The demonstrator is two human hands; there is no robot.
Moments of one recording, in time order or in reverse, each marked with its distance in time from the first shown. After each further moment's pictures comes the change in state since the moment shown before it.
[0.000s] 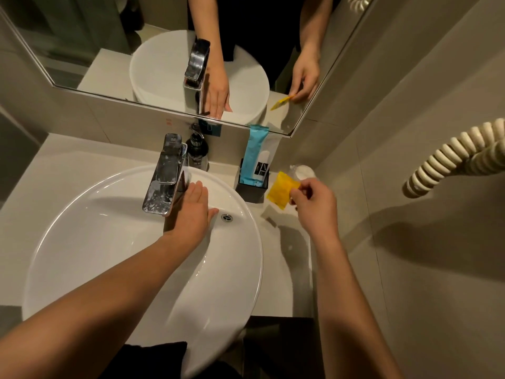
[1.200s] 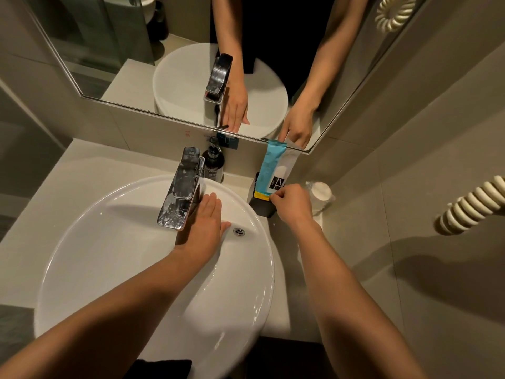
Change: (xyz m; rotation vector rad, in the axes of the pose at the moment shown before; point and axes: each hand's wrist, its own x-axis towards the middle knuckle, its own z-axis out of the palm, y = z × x) left_hand -0.008 0.008 -0.012 -0.001 -0.059 -0.031; right_hand 0.069 -0.005 0.084 -0.433 -0.243 0.034
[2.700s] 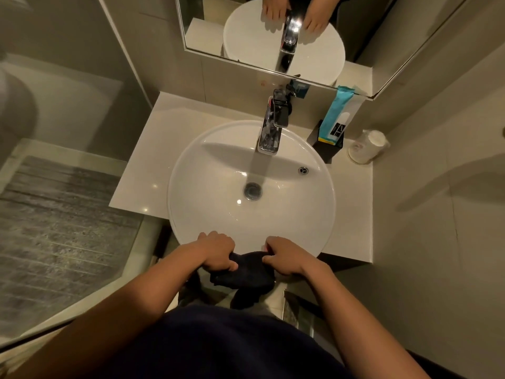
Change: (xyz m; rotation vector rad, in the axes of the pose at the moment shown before) left_hand -0.216 -0.126 -0.031 0.061 -0.775 0.144; right_hand -0.282 -0.035 0.105 -0.176 -0.770 -0.202
